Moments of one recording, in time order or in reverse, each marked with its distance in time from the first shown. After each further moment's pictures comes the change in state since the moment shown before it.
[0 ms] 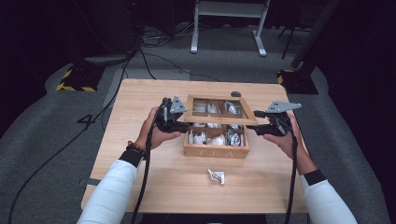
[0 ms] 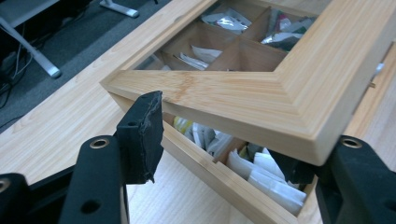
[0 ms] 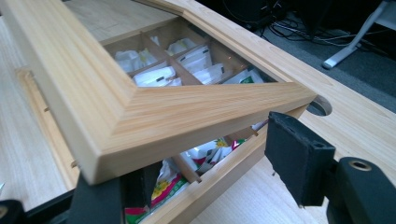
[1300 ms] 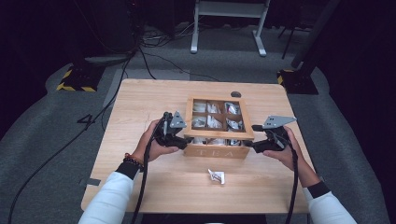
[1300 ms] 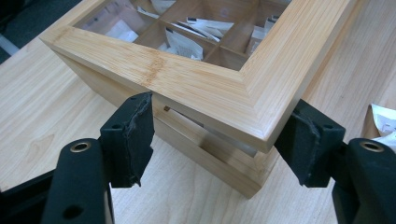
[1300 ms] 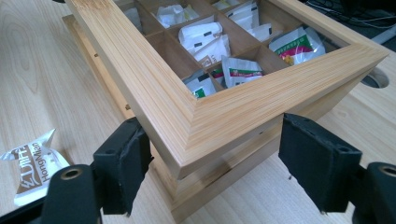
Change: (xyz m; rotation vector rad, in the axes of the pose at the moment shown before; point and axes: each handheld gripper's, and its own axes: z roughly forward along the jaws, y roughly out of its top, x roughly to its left) left arm -0.021 -0.033 0.004 0.084 -0.084 0.034; right arm 0.028 -0.028 -0.001 0.075 0.089 -0.025
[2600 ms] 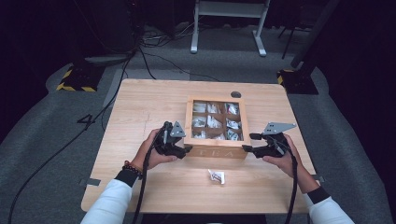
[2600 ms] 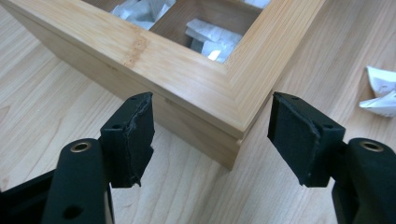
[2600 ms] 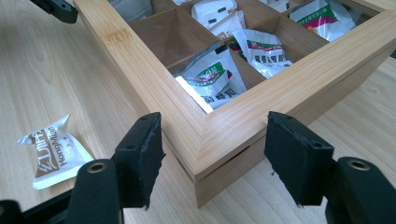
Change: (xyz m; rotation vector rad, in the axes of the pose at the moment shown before) left arm -0.012 -0.026 0.013 0.047 -0.036 -0.015; right arm 0.007 -0.020 0.004 0.003 0.039 0.050
